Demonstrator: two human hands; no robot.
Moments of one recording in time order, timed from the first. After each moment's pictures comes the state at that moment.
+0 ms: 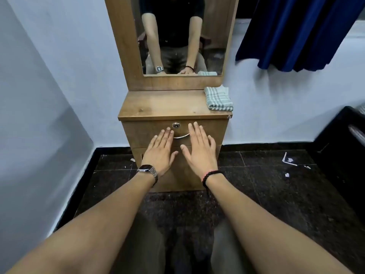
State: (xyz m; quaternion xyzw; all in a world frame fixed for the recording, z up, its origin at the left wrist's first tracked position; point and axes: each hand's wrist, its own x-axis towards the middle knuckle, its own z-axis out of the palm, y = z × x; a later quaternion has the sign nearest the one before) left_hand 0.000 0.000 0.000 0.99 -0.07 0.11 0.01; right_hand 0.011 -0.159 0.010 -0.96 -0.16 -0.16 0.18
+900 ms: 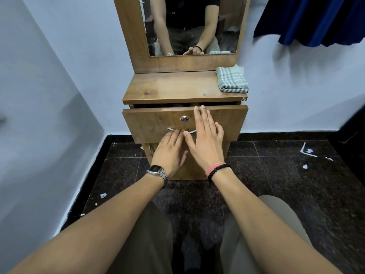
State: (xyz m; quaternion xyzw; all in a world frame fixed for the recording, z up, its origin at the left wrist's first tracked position) left_hand -0.026 -0.014 -0.022 0.99 -0.08 0.13 0.03; right_hand -0.003 -0.149 0.009 -0.94 -0.16 -0.20 0.22
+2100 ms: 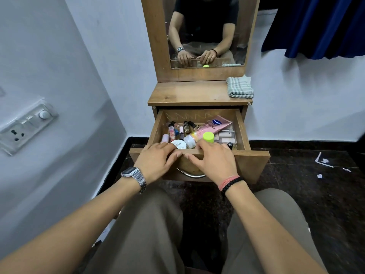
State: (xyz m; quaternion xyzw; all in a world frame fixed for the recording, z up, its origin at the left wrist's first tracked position) left_hand -0.139 0.022 0.053 0.99 -0.05 0.09 0.02; right_hand -0.094 -0.169 0.047 -0.95 -0.24 -0.14 0.16
